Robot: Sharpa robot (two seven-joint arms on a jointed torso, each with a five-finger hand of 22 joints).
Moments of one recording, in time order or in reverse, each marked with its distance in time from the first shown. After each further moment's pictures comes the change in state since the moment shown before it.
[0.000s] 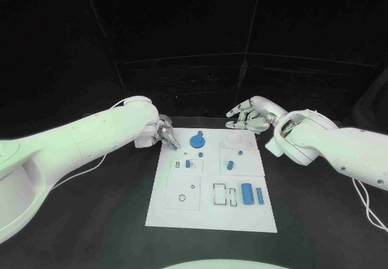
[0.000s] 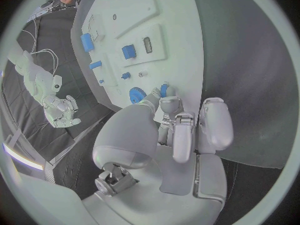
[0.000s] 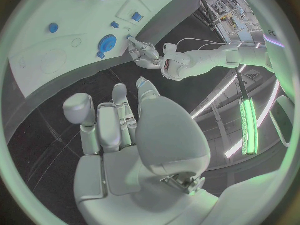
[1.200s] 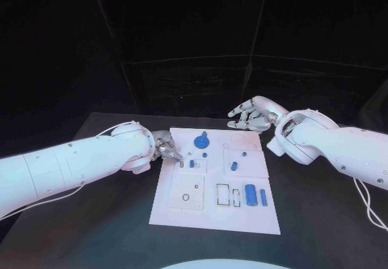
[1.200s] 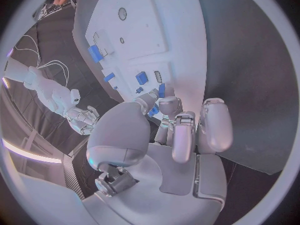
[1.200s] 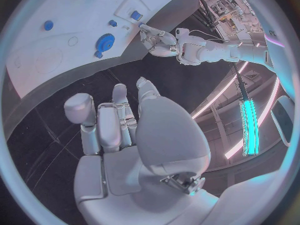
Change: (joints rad) left arm -0.062 -0.255 -0.057 0.462 -0.039 -0.350 -0.013; left_hand -0.149 -0.112 0.274 -0.021 0.001 0.008 -0.007 0.053 0.021 0.034 -0.009 0.007 0.002 -0.004 -0.004 0.000 0.000 0.000 0.011 -0.011 0.009 0.027; right arm 0.000 0.006 0.000 -0.020 0.002 0.009 0.000; right_hand 0.000 0.000 -0.003 0.003 0.000 0.000 0.000 0.000 0.000 0.000 0.000 0.000 -0.001 0.000 0.000 0.000 -0.002 0.016 0.000 0.000 0.000 -0.005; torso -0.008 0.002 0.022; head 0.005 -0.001
